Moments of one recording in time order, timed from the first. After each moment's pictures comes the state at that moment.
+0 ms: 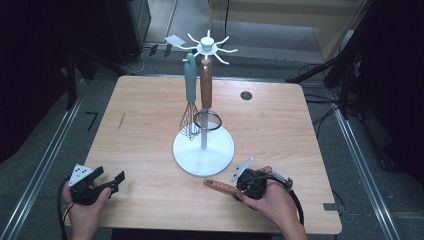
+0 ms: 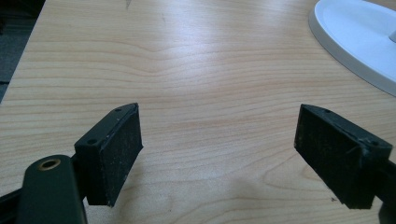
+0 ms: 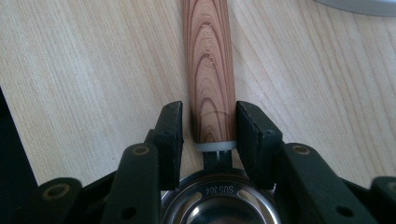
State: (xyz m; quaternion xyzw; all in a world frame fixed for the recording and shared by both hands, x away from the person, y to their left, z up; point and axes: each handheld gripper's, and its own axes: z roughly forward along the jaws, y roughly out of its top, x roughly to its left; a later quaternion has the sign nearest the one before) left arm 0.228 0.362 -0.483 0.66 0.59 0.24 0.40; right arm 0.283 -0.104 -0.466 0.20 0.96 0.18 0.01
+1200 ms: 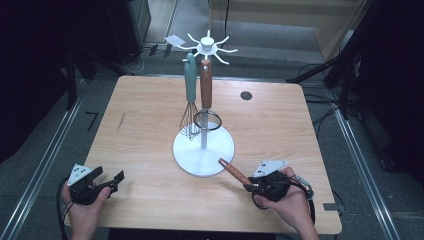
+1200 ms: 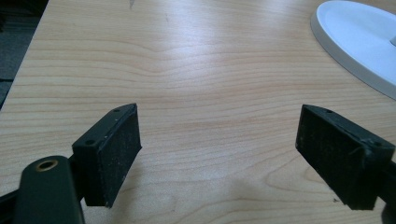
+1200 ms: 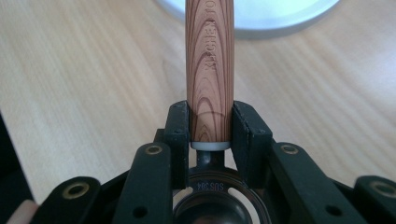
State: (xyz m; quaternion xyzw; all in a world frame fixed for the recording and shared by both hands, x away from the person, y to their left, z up) left arm 0.228 0.364 -0.483 0.66 0.59 0.24 0.40; right arm 0.267 -0.155 -0.449 0.29 0.90 0.32 0.09
